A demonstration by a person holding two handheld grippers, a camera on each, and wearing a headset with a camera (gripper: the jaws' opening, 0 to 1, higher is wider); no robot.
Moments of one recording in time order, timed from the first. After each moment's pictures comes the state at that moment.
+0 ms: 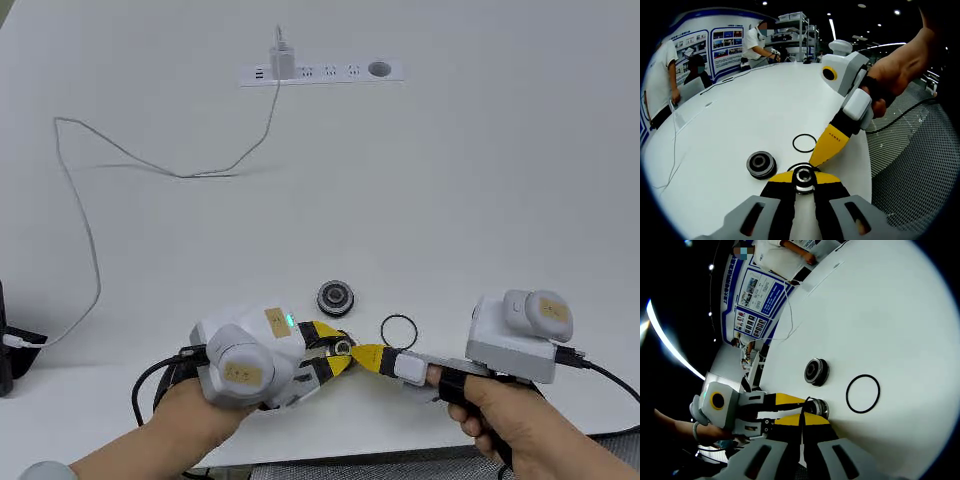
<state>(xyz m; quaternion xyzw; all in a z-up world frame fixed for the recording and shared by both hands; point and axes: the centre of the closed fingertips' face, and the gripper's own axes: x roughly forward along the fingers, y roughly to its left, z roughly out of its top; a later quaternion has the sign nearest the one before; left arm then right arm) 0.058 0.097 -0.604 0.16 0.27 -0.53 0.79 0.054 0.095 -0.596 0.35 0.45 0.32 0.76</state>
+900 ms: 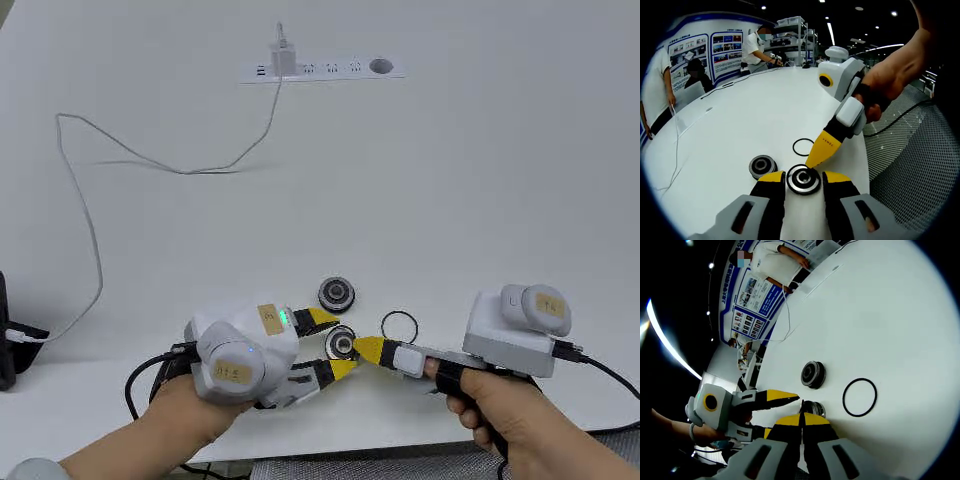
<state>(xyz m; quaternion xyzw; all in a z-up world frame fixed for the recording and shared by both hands) 0.057 0.099 -0.595 0.16 0.25 -0.53 0.79 0.058 0.093 -0.598 0.34 0.45 0.31 0.77</state>
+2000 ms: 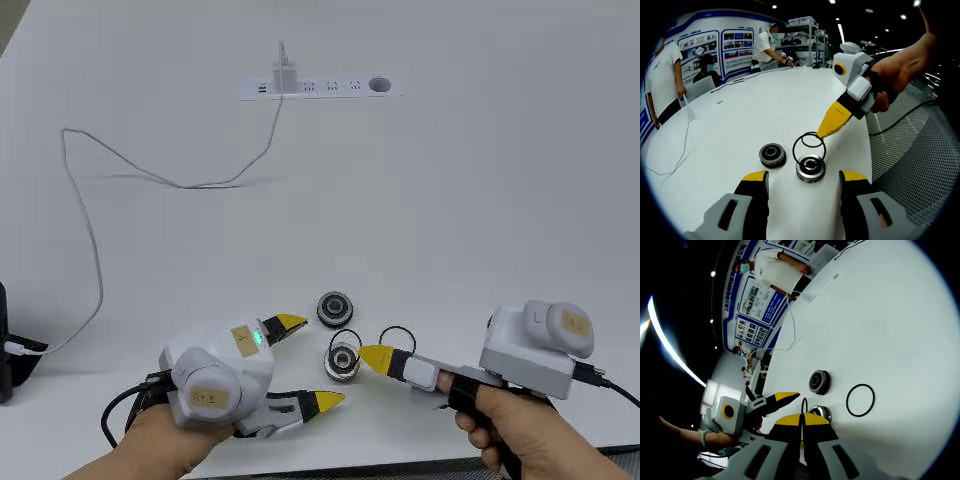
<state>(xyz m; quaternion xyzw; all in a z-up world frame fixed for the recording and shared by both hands) 0.058 0.122 -0.598 0.14 0.26 -0.50 0.82 0.060 0.078 -0.574 0.37 0.42 0.30 0.77</state>
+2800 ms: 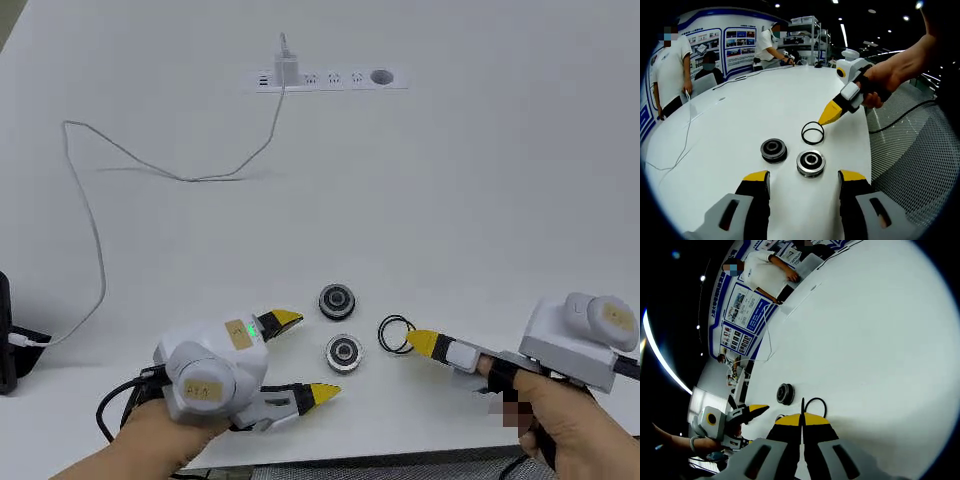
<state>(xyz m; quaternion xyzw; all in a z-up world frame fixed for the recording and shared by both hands) 0.055 0.128 -0.600 0.14 0.27 -0.49 0.82 0.076 0.028 -0.602 0.36 0.42 0.23 0.80</state>
